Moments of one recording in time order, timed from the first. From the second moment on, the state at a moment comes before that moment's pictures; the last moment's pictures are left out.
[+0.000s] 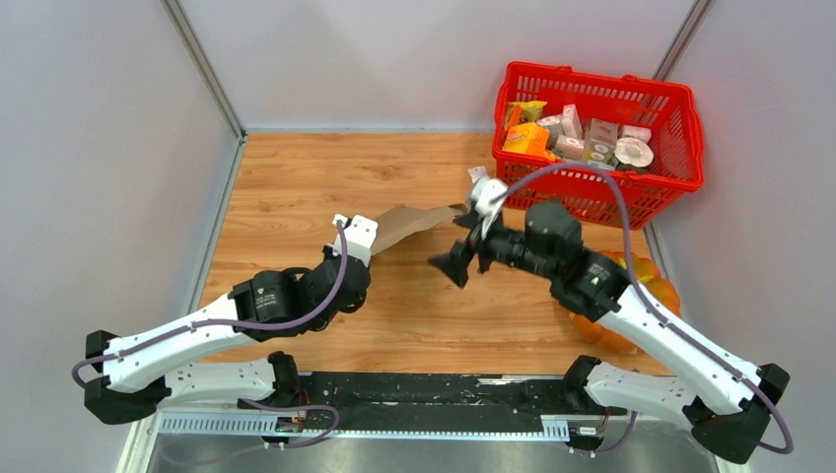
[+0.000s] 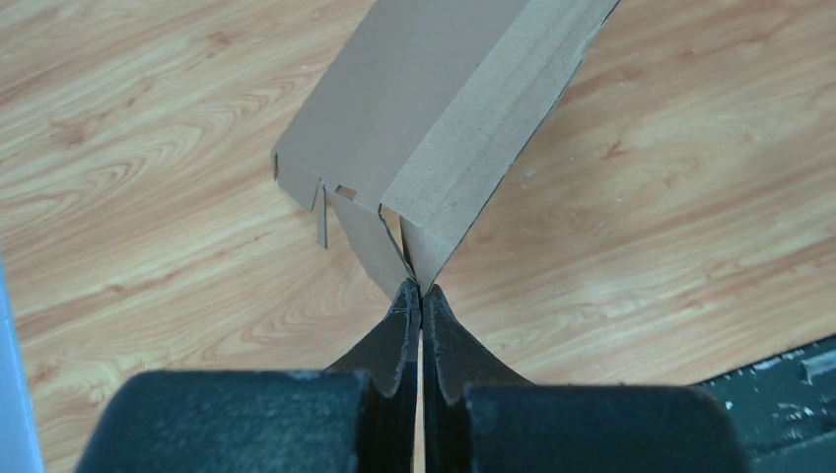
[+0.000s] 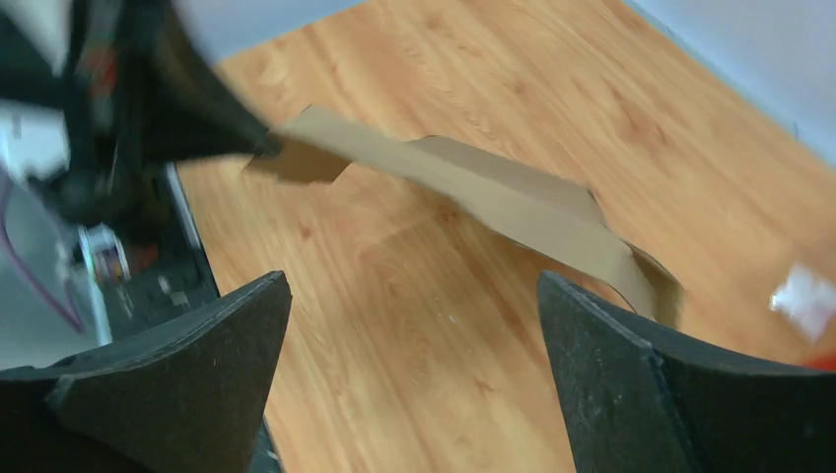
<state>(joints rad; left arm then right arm) -1.22 0.92 1.06 -0.90 -0.75 -0.46 0.75 1.01 1.13 -0.34 -0.20 0.13</state>
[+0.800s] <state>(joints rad) -1.19 0.82 1.11 -0.95 -0.59 -0.39 1.10 1.23 1.08 -0.05 -0.07 -0.85</state>
